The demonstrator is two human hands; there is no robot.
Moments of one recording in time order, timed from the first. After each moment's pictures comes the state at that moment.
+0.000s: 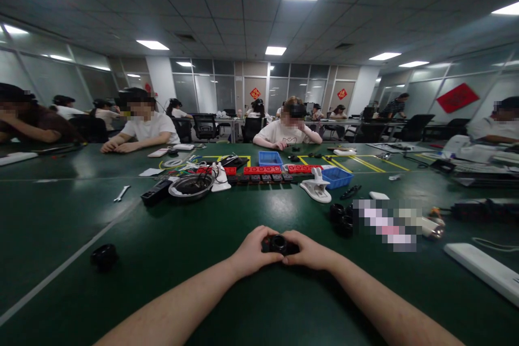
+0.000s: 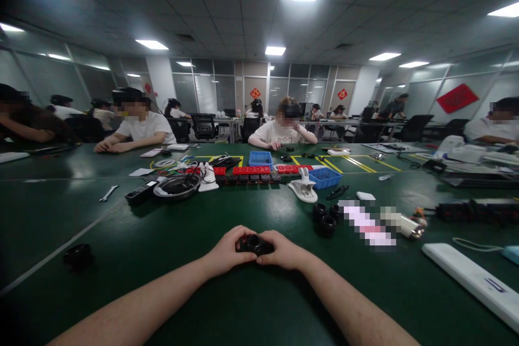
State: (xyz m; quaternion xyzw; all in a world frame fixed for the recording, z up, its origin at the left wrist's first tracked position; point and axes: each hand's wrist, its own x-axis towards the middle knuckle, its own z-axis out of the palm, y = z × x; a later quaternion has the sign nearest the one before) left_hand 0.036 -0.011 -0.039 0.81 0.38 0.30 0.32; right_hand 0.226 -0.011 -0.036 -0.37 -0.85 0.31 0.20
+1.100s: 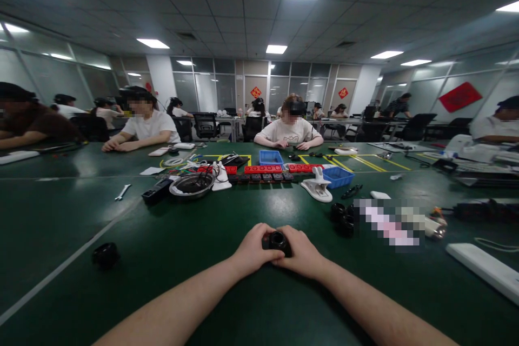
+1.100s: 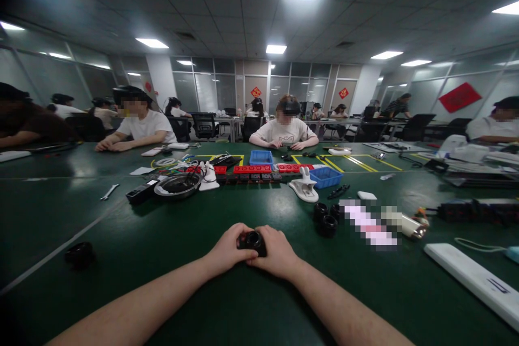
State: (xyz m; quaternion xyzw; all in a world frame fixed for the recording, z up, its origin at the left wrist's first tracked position) left_hand 0.038 -0.010 -0.043 0.78 0.42 0.33 0.32; right_hand 0.203 -0.021 -0.045 -0.50 -0.83 0.12 0.21
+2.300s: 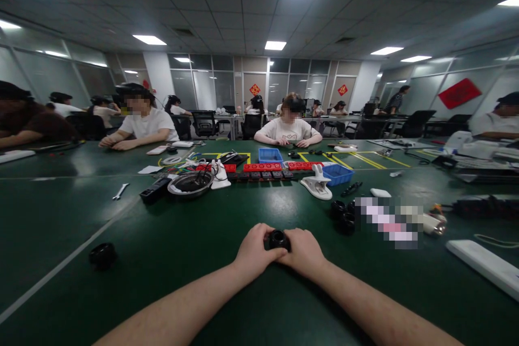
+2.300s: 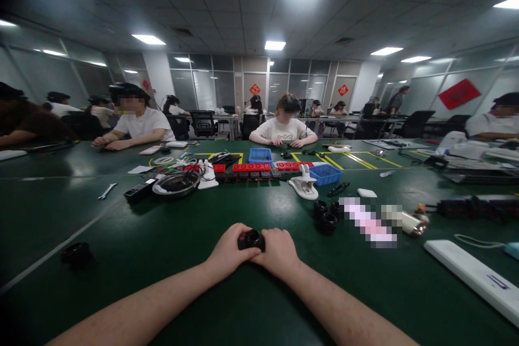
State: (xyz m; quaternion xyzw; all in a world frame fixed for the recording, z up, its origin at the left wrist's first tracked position) left_hand 0.046 -0.017 -0.048 0.76 0.48 0.34 0.27; right_hand 0.198 -0.023 -0.047 -0.58 -0.80 0.04 0.15
